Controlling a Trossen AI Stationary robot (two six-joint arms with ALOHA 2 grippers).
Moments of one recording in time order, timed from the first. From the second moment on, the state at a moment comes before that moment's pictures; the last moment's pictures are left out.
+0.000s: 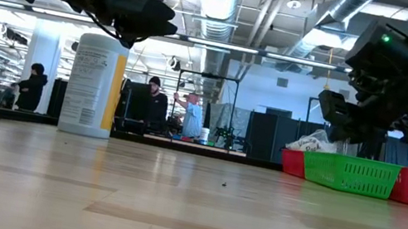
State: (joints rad) left arm -0.10 1.23 0.39 0.67 -0.06 -0.11; right arm 0.01 1.25 0.46 -0.35 0.99 1.14
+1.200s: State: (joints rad) left arm -0.10 0.81 0.19 0.66 -0.01 -0.12; right arm 0.24 1.10 0.52 -0.37 1.26 0.89
